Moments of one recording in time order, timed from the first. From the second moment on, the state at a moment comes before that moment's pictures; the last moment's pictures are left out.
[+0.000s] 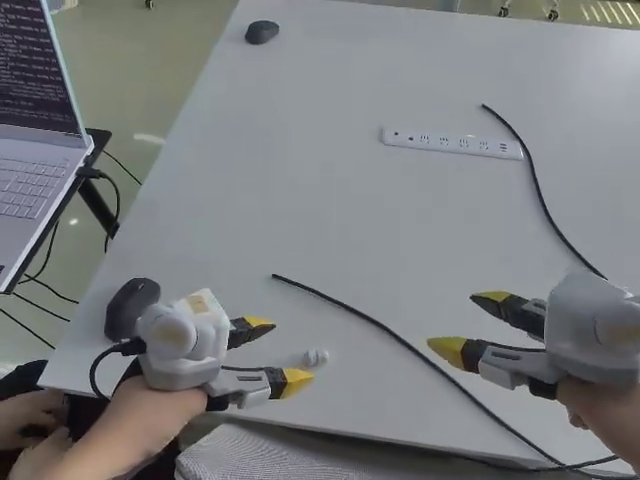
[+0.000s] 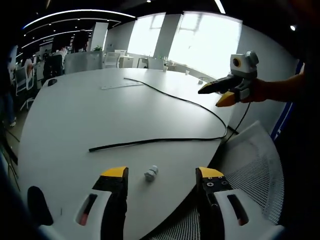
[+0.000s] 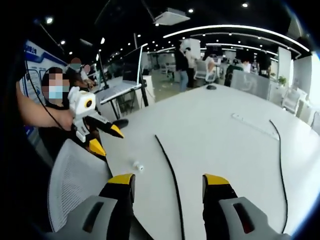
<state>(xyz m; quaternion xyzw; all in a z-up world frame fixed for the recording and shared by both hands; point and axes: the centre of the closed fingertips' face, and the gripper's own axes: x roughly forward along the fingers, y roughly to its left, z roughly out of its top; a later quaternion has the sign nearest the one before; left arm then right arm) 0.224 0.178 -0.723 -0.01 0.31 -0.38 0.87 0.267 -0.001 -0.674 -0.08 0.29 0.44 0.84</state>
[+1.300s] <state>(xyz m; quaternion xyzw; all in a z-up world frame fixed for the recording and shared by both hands) 0.206 0.189 -0.710 -0.04 0.34 -0.36 0.87 0.212 -0.039 -0.711 -0.02 0.35 0.46 0.82</state>
